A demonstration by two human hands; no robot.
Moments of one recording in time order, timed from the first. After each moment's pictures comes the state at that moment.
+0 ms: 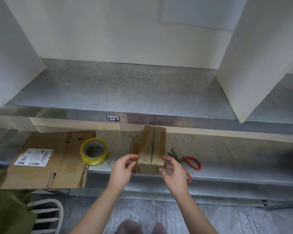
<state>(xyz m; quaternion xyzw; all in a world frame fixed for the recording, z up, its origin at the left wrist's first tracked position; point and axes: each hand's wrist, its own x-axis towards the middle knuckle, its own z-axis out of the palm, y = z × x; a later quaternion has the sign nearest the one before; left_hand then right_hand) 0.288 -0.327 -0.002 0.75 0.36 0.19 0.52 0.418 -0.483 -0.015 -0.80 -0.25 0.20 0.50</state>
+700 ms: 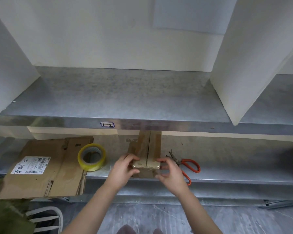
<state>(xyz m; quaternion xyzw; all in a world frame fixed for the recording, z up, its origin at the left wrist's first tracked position) 0.298 -0.304 -0.004 0.88 0.27 0.08 0.38 0.441 -0.478 -0.022 -0.78 -0.31 0.27 0.47</state>
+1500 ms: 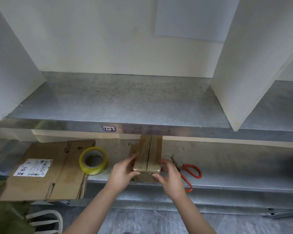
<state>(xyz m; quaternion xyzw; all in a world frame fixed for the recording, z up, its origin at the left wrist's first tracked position) 0.299 -0.305 0.004 0.85 0.29 0.11 0.43 0.440 -0.468 -0.035 -0.81 -0.35 0.17 0.44</state>
